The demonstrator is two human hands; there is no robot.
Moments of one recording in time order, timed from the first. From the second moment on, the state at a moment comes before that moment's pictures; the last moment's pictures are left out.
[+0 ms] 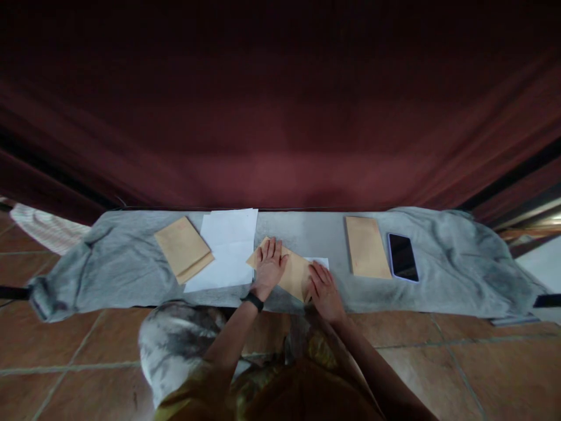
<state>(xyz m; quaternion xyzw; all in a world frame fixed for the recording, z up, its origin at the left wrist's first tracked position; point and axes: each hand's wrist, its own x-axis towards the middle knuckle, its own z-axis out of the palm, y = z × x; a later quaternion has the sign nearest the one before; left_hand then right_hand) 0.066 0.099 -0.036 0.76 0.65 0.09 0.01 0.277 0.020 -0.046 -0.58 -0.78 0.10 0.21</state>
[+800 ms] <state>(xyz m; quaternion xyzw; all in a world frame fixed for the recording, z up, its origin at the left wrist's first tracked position) -0.015 0.132 0.000 0.53 0.76 0.32 0.20 0.308 0.054 -0.025 -0.72 -0.68 0.07 0.11</state>
